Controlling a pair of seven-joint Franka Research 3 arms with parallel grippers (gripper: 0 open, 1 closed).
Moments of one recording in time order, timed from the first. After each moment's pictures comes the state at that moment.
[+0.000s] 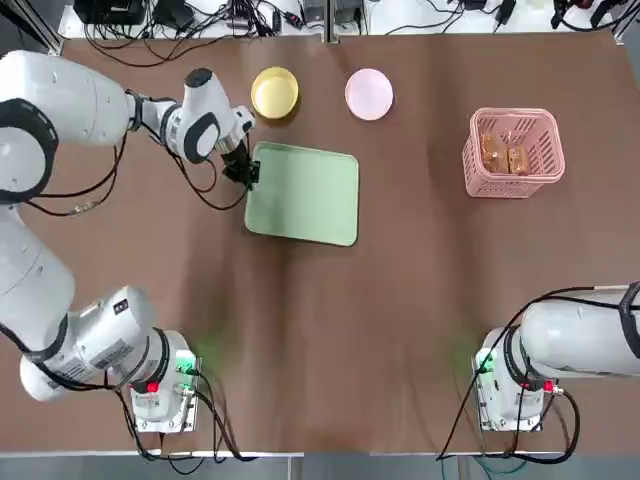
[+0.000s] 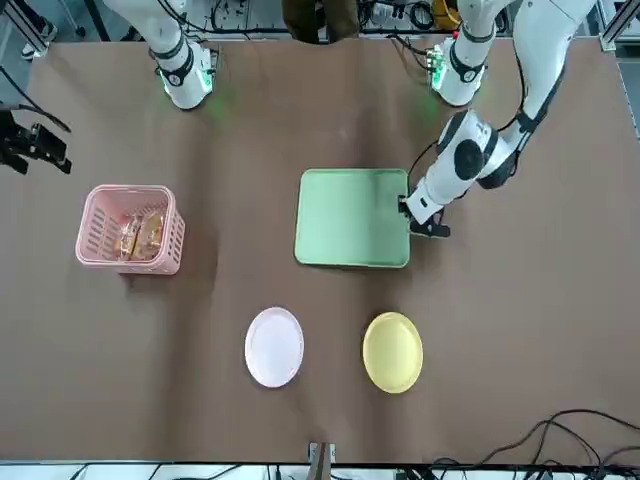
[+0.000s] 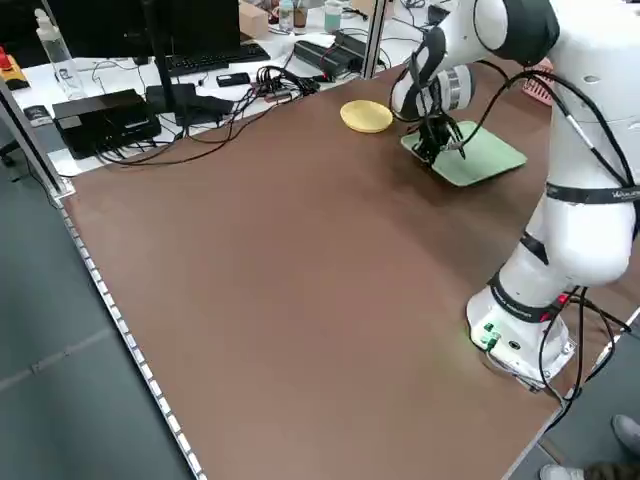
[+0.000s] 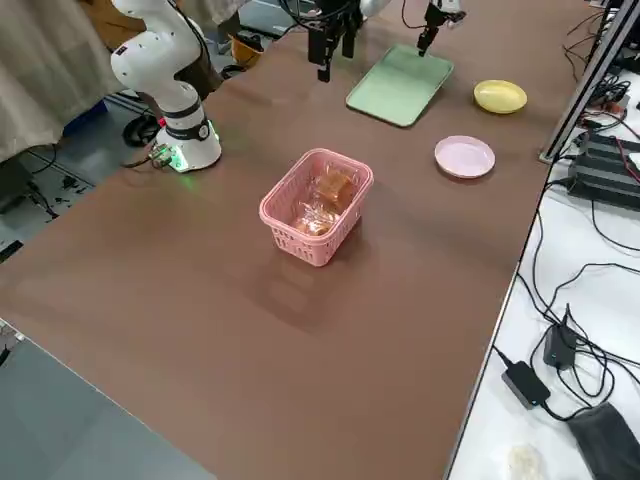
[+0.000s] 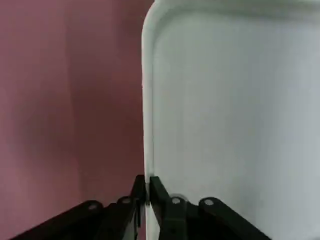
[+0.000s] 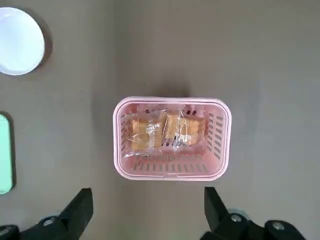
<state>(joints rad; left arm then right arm) 0.46 0.41 -0.91 -2.34 0.20 2.54 -0.50 -0.09 -0.07 0.02 -1.65 0.00 1.55 -0.07</state>
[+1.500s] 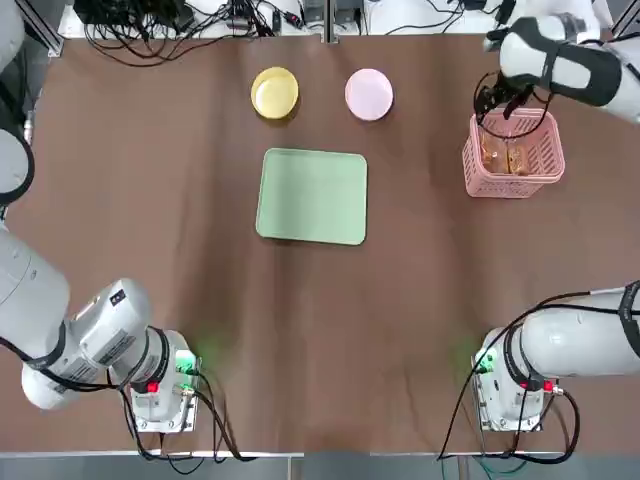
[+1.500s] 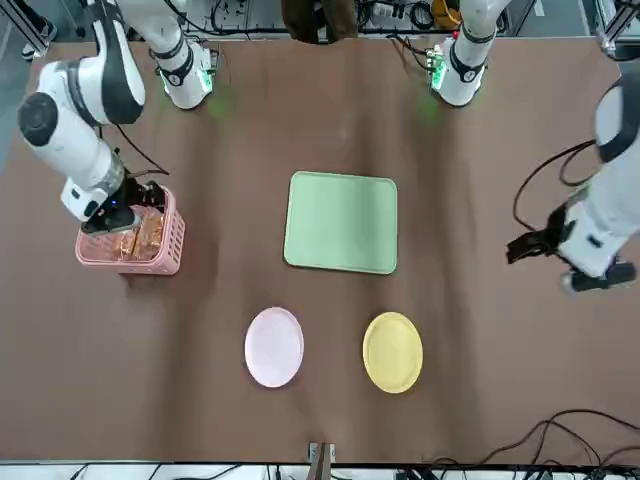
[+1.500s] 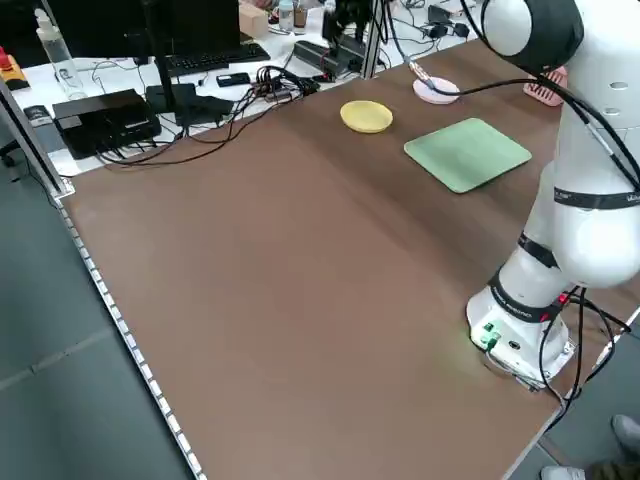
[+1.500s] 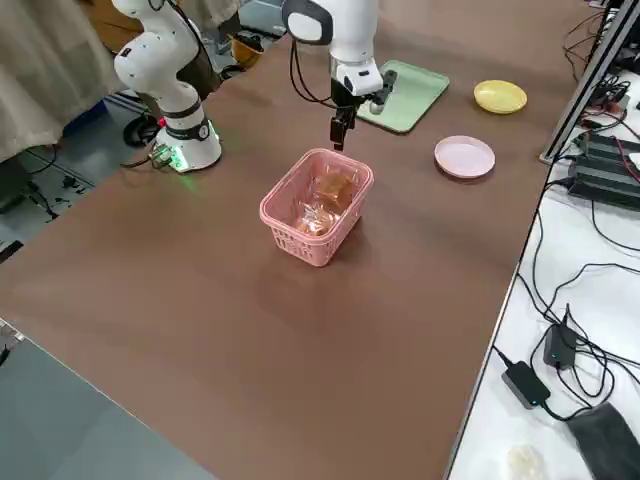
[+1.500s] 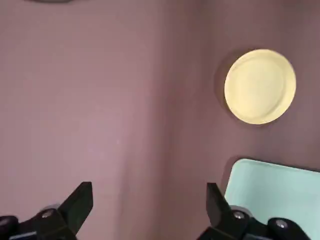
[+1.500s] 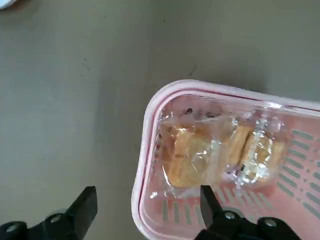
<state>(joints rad) 0.67 0.34 -0.88 -1.48 0.20 1.76 -0.30 0.07 -0.04 0.03 -2.25 0.00 2.16 -0.05</state>
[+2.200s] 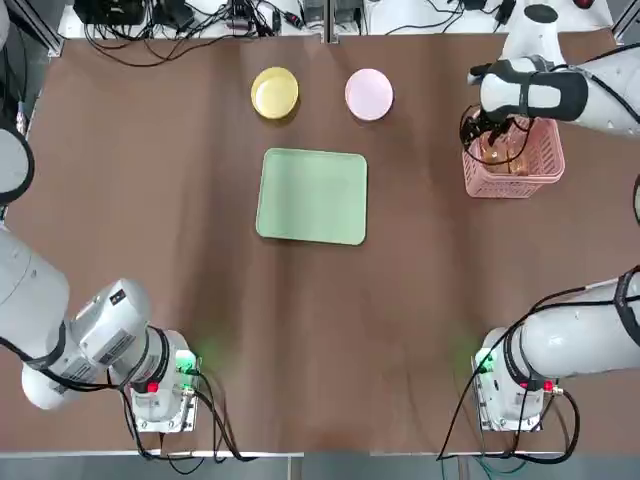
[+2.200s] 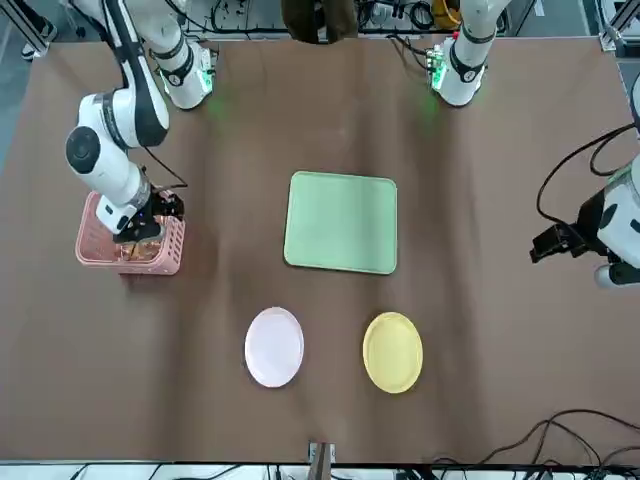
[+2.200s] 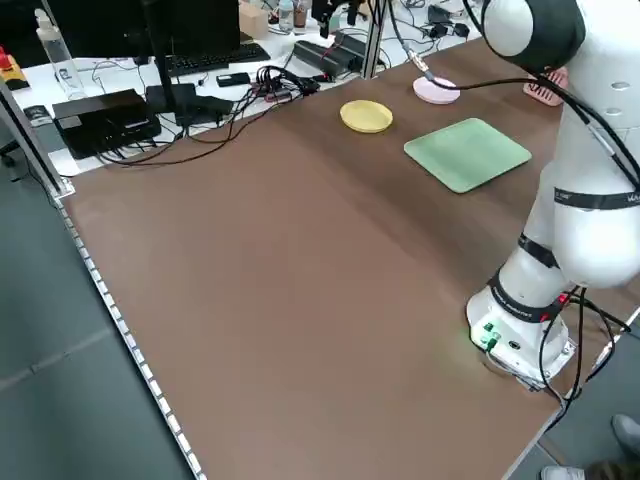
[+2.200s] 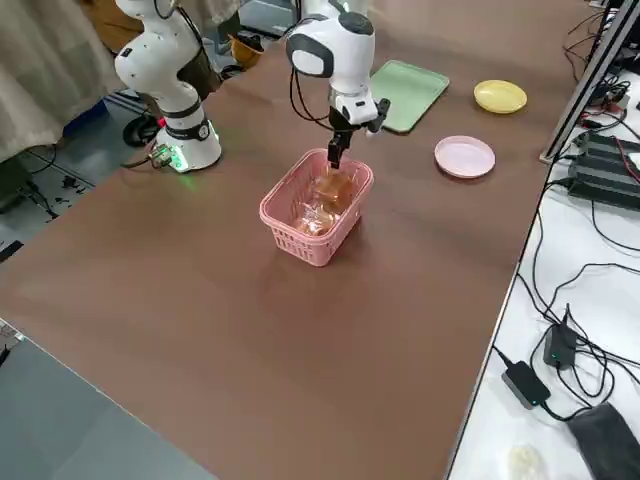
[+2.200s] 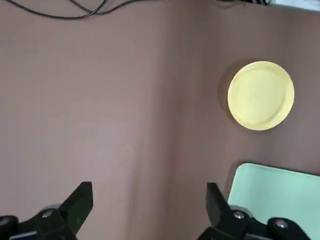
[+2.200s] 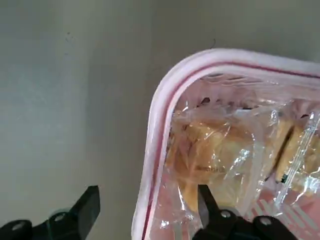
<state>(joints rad) 0.64 0.33 -0.81 -1.43 0.20 1.72 -0.29 0.09 0.06 0.03 -2.32 0.00 2.28 -0.03</state>
